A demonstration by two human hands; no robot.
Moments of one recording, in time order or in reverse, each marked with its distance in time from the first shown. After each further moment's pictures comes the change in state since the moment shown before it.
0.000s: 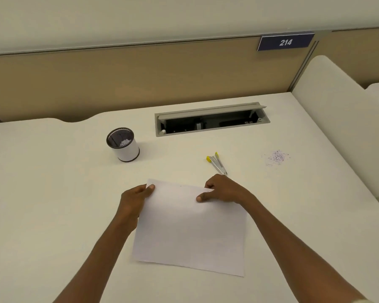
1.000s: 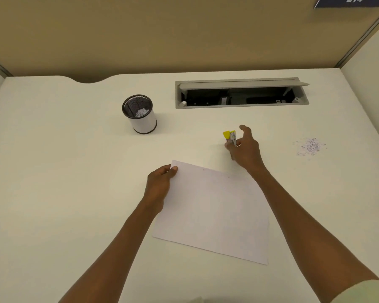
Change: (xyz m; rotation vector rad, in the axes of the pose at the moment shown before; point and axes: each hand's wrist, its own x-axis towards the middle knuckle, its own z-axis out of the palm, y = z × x) left_hand 0.030 -0.033 0.021 -0.113 0.002 -0.045; right_hand 0.074 0.006 -0.005 0.283 0.581 0.187
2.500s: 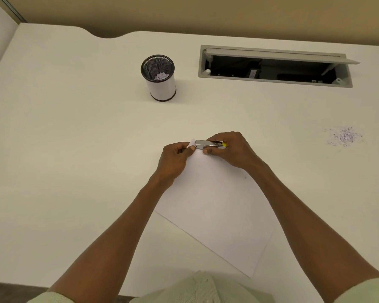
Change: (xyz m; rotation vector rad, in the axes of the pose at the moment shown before) left_hand 0.004 -0.018 -0.006 0.156 -0.041 0.164; right_hand -0.037 -0.001 0.060 -0.087 -0.506 -0.414
